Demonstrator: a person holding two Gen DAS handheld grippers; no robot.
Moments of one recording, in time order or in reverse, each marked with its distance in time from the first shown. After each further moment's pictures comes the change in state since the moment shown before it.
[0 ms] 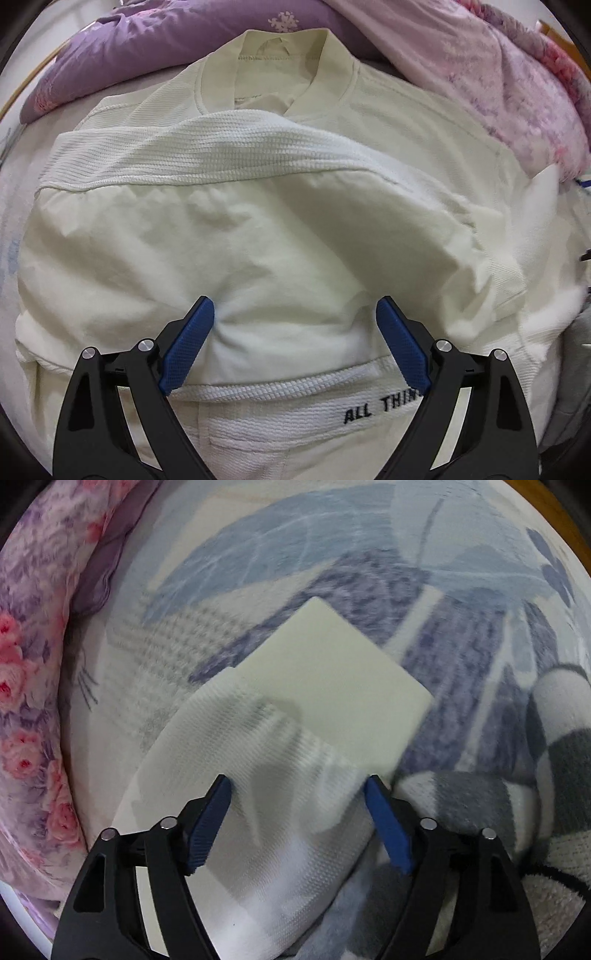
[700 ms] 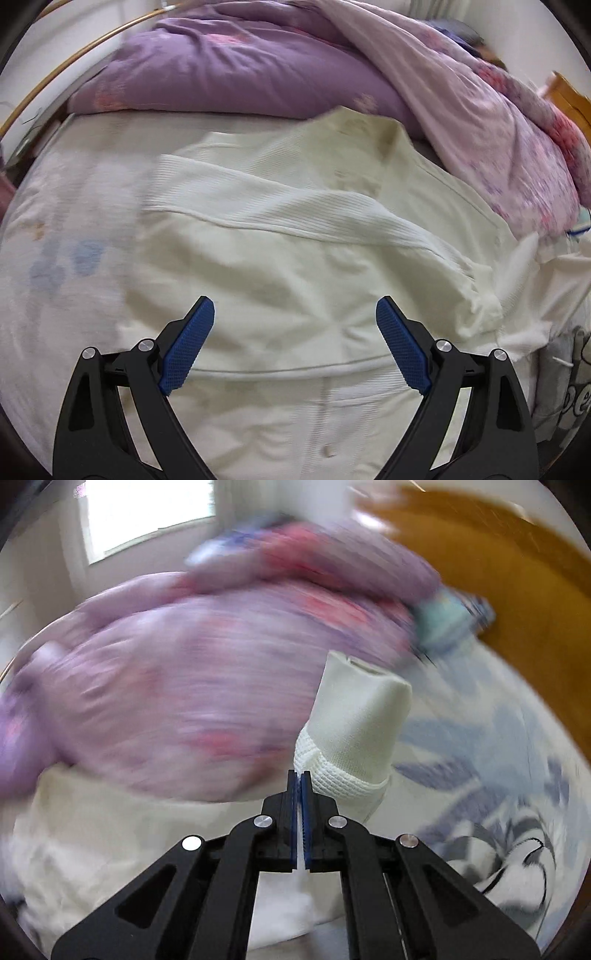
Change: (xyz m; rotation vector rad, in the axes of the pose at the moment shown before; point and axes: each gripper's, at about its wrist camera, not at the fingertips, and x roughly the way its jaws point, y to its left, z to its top) left arm -0.099 0.110 0.007 -0.122 -0.108 0.023; right arm -0.176 0.126 -0.247 -0.719 -0.681 0.211
